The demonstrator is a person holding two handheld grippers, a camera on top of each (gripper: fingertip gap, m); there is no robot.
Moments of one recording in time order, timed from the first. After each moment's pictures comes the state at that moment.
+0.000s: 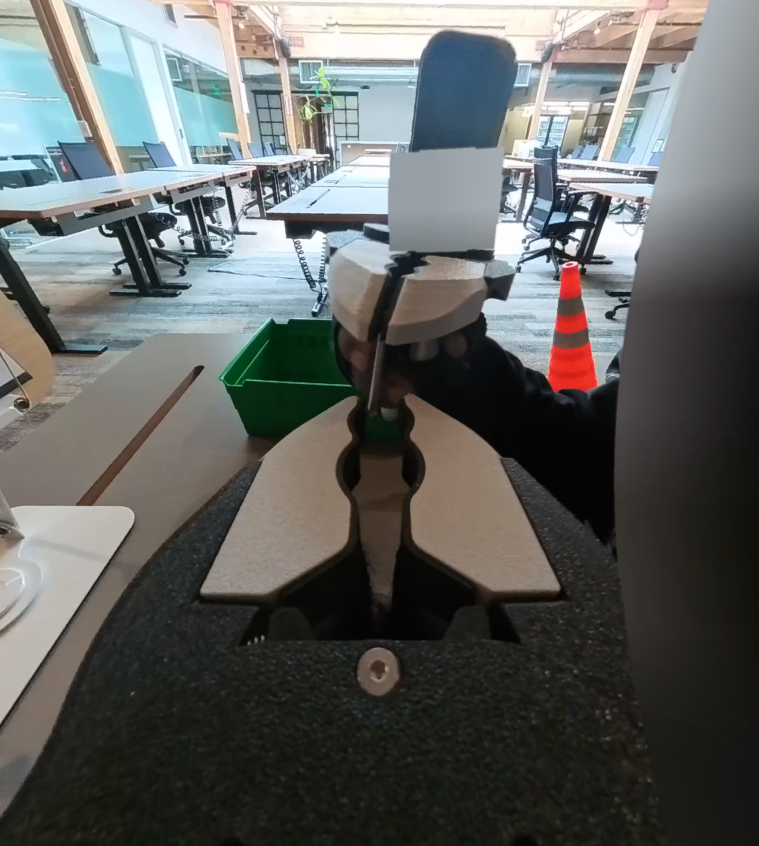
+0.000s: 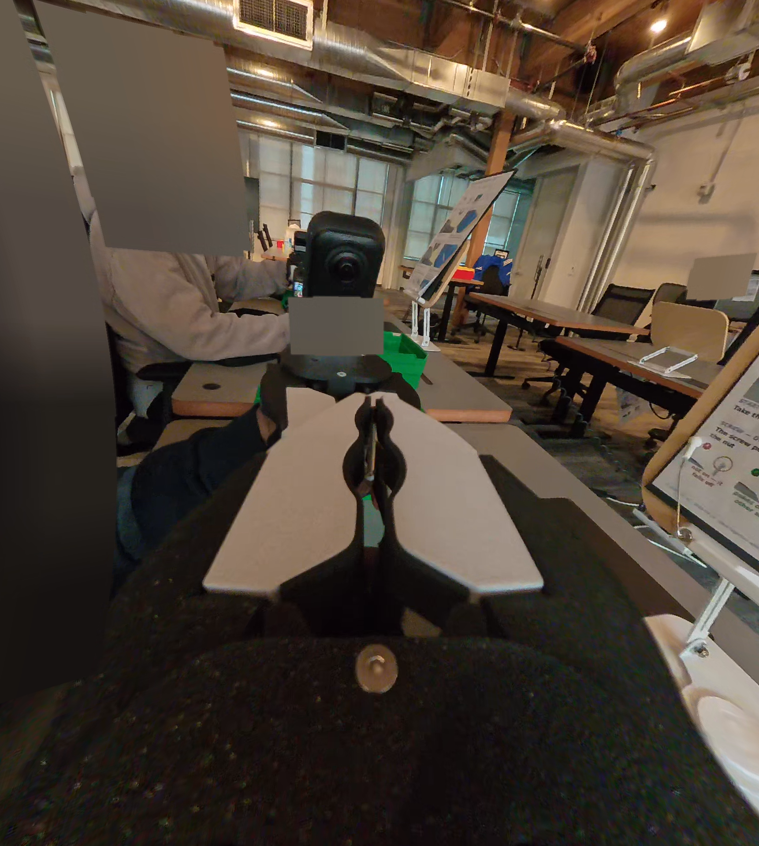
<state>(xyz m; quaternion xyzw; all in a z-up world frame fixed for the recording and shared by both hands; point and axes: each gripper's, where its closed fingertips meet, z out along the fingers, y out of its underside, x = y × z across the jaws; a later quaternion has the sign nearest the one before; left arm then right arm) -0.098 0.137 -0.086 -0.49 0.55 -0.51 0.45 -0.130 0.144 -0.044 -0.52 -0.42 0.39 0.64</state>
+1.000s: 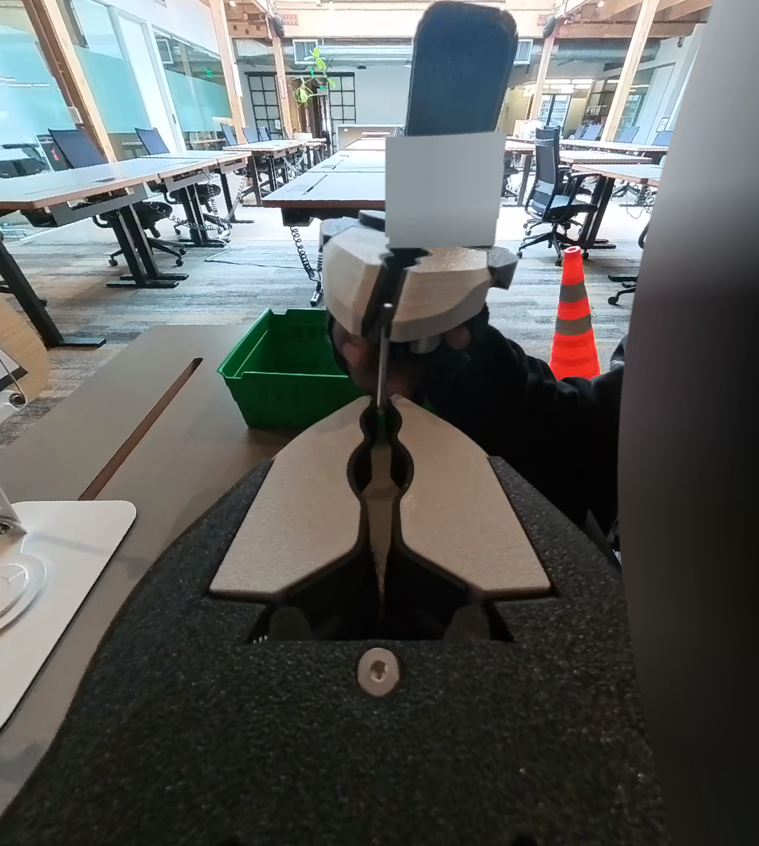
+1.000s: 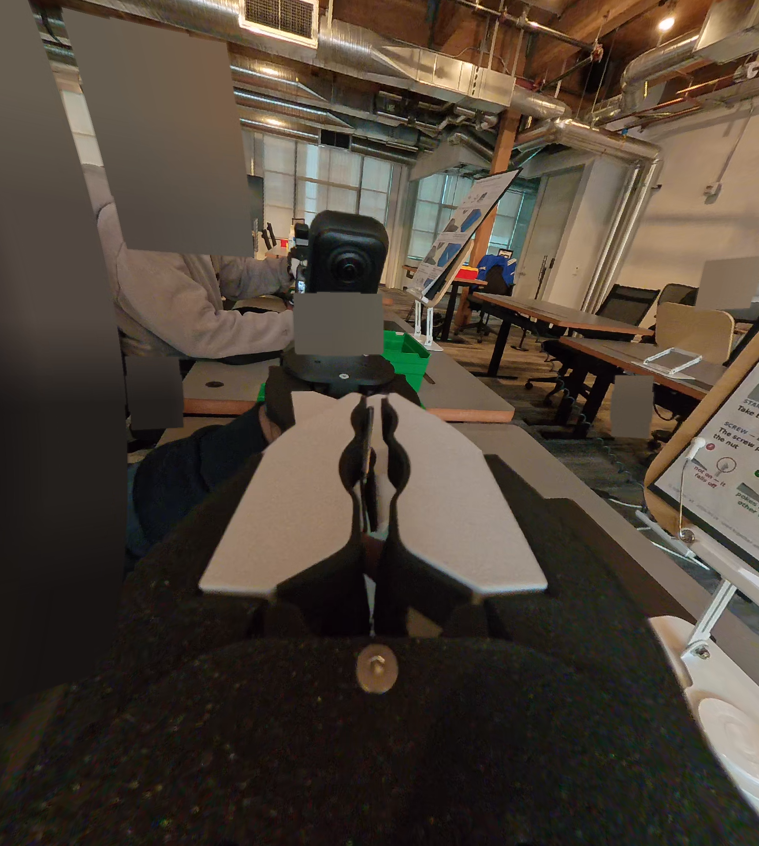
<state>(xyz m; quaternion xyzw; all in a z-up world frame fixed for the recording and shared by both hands) -0.095 0.137 -0.091 -0.49 0.56 -0.50 0.44 -0.129 0.144 -0.045 -0.51 -0.42 0.39 0.64</state>
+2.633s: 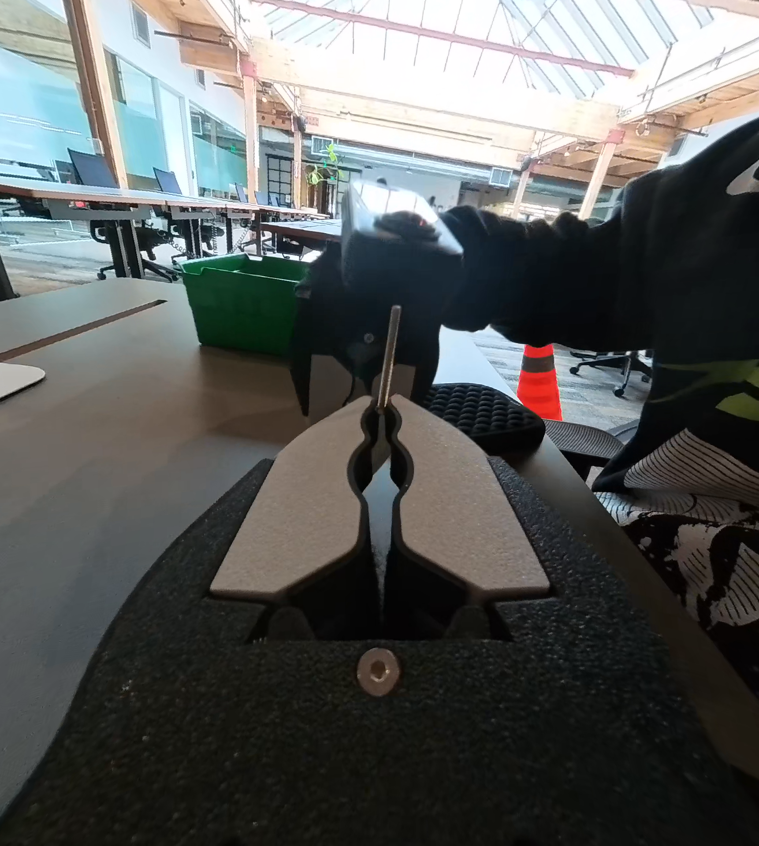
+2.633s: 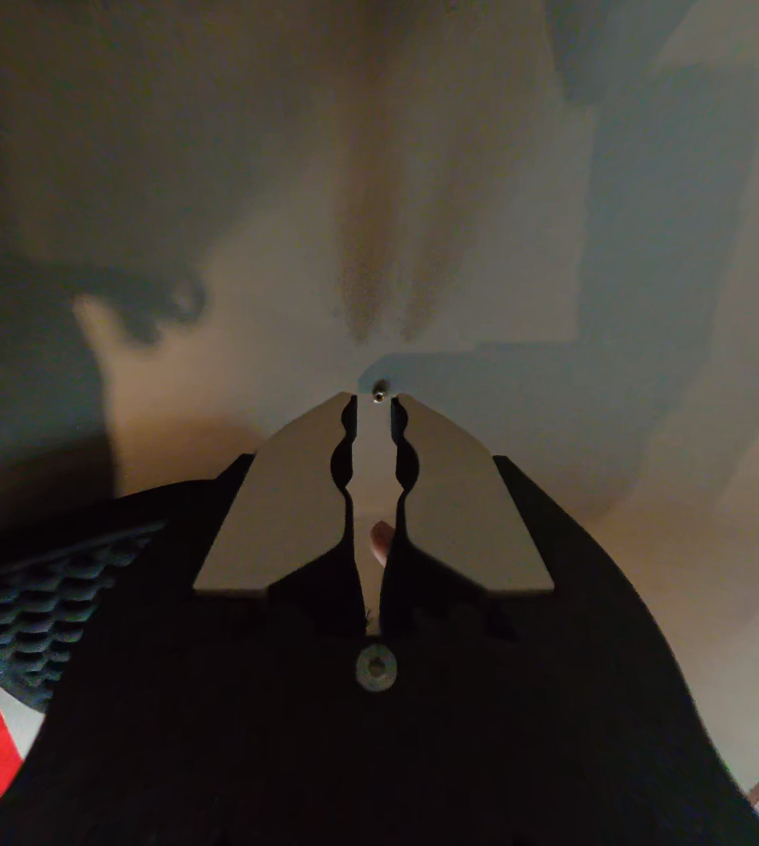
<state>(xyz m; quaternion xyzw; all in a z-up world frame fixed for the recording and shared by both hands) -0.168 0.107 -0.227 -0.49 0.48 -0.58 0.44 -0.099 0.109 -0.335 -0.70 -0.70 0.05 0.08</state>
